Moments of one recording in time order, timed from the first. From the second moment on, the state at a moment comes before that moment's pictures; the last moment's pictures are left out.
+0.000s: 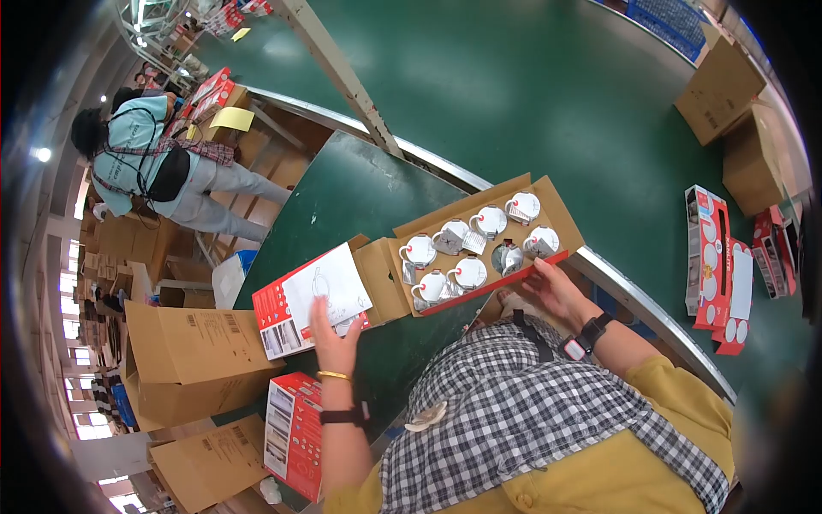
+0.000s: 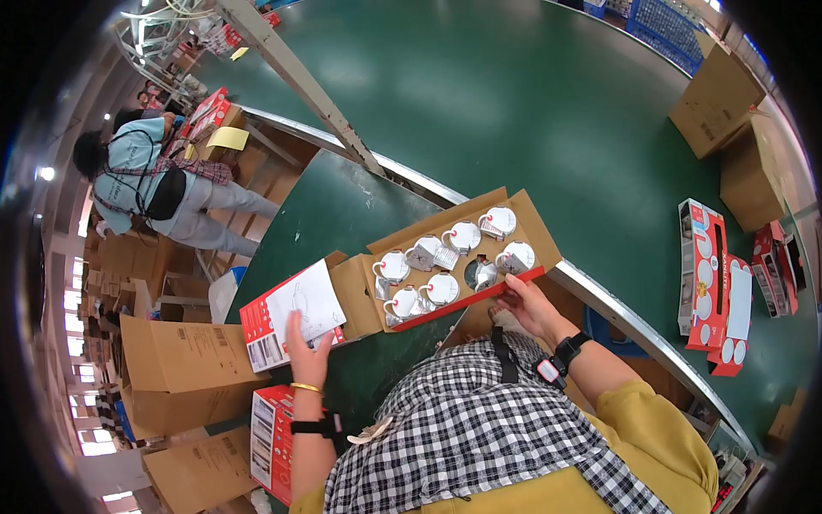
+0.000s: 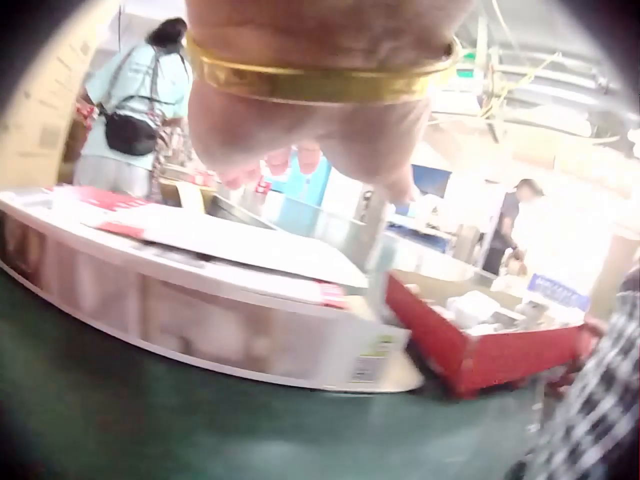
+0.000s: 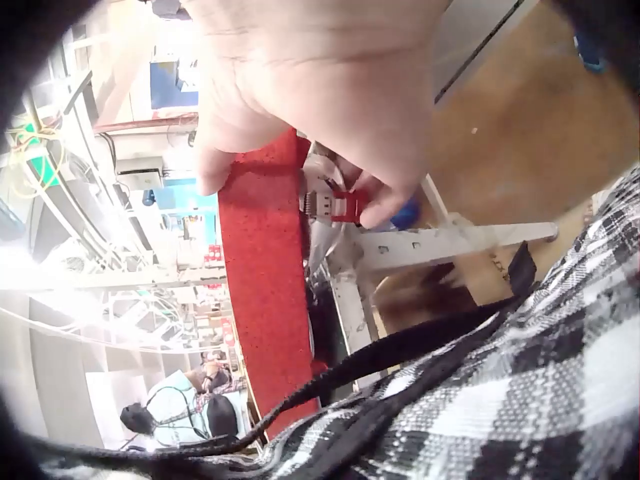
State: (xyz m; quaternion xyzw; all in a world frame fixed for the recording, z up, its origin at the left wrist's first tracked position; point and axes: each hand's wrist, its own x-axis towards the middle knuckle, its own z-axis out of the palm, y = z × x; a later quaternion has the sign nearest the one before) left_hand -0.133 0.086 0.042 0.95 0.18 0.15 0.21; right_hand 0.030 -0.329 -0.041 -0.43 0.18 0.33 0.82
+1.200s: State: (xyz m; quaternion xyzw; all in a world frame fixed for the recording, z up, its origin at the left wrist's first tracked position) left_hand -0.117 -0.049 -0.066 0.72 0.43 0.03 0.54; right_hand 0.144 -0.347 -0.021 -0.52 -0.03 0.56 0.64
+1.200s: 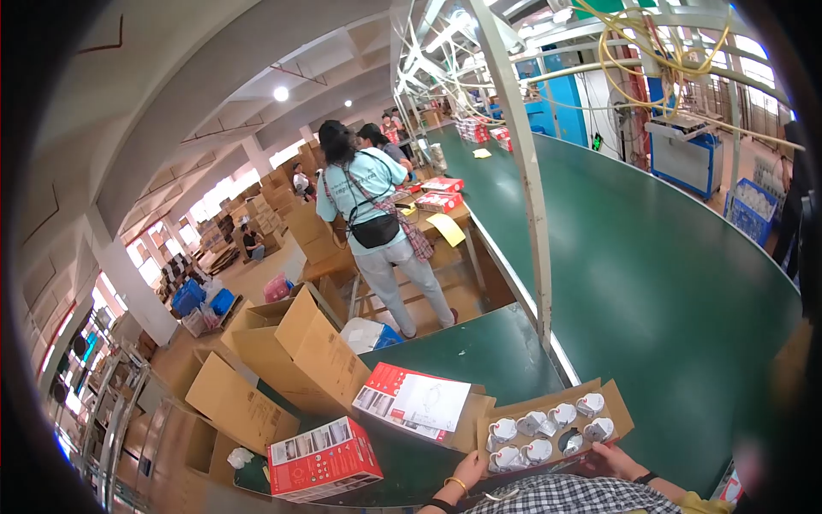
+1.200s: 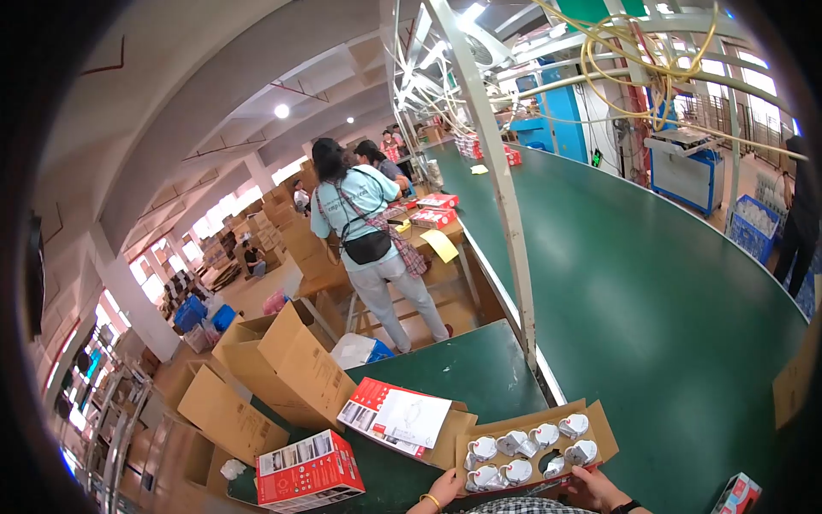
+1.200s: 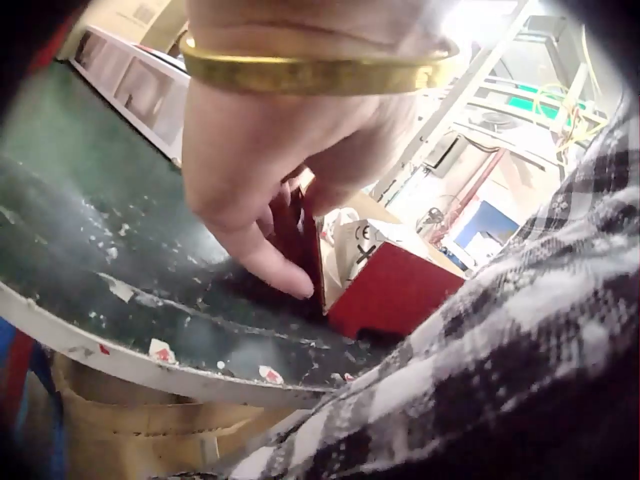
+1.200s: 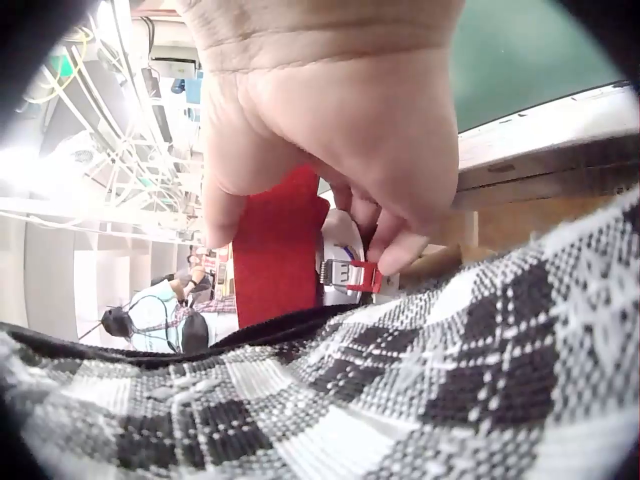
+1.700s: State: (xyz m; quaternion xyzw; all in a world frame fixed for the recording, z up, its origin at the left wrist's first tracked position) left_hand -0.129 -0.036 -0.162 0.74 0.41 0.09 0.52; right_hand 0.151 -0.349 -0.019 -0.54 0.02 0.59 0.60
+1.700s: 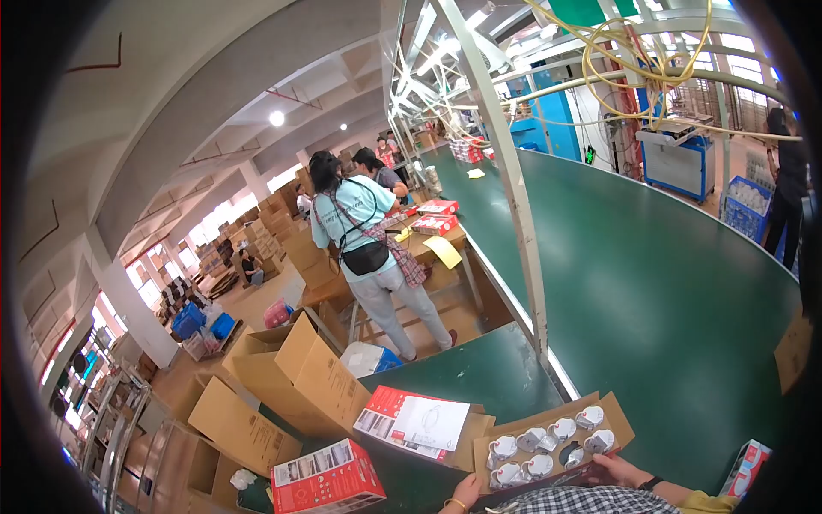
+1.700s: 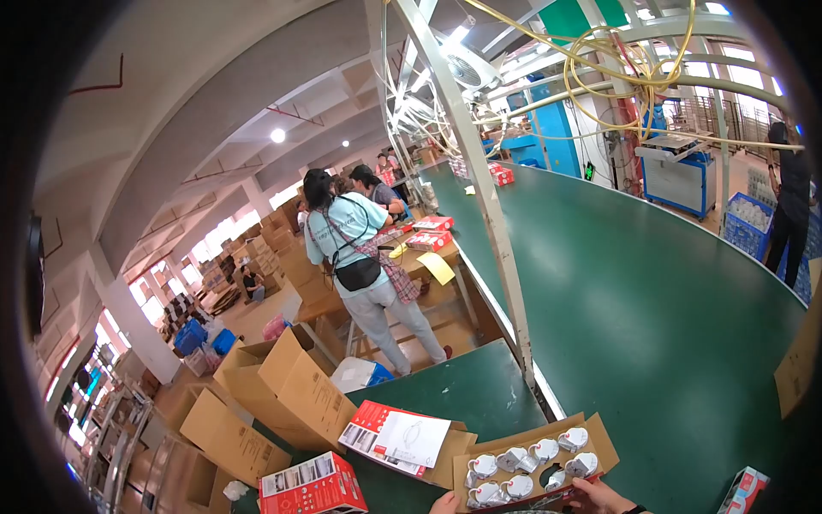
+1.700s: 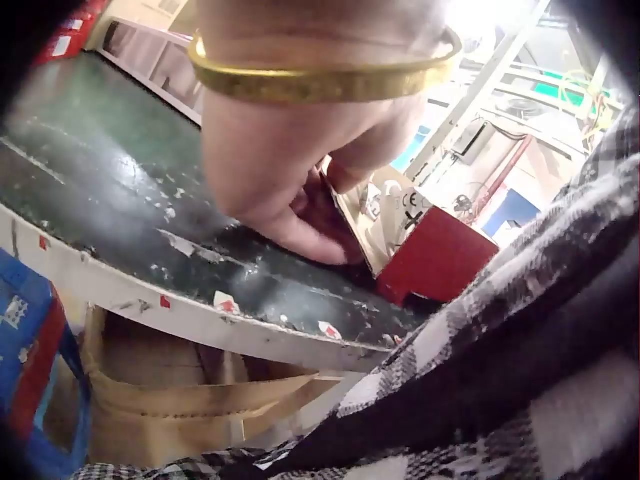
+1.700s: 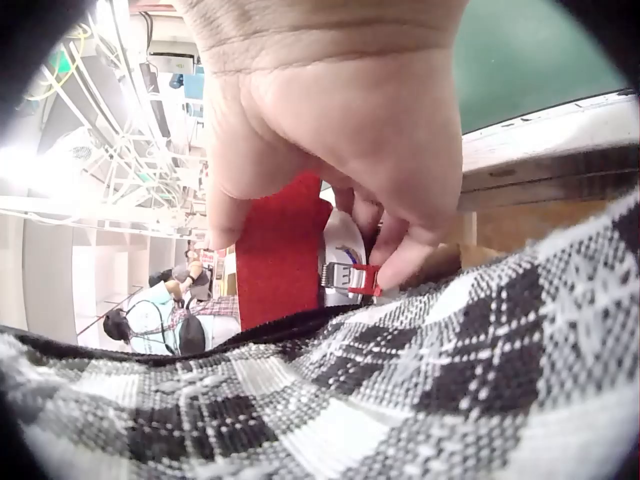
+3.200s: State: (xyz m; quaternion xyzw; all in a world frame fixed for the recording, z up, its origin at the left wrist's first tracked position) left_hand -0.132 -0.038 -0.169 0.75 0.41 0.12 0.50; right_hand 0.141 -0.343 -0.014 -0.56 0.03 0.57 0.60
